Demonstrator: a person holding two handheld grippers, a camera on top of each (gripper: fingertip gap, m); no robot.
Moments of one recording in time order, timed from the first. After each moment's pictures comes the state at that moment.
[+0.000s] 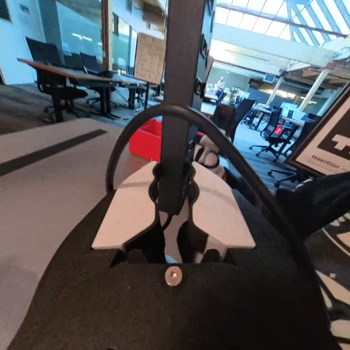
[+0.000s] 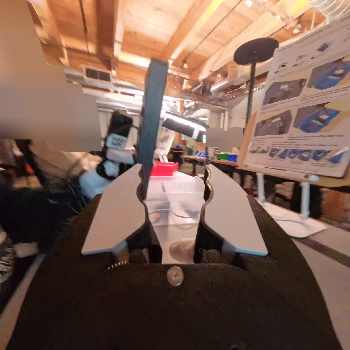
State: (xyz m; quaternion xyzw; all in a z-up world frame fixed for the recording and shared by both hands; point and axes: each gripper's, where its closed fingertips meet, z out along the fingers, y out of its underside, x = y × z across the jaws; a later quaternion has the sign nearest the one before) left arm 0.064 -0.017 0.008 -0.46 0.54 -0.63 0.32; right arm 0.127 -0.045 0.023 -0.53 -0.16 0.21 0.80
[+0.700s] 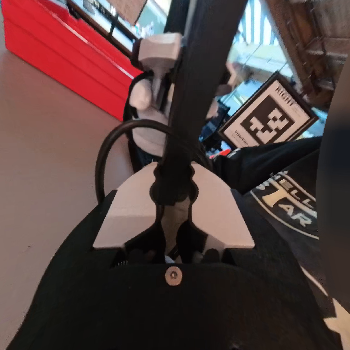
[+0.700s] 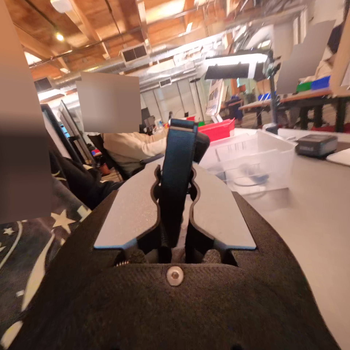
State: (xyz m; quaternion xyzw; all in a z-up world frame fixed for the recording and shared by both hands) left arm 0.071 -0.076 -0.080 -0.45 0.55 -0.70 0.02; right arm 0.075 -0.029 -0.005 -0.61 -0.16 0.41 0.66
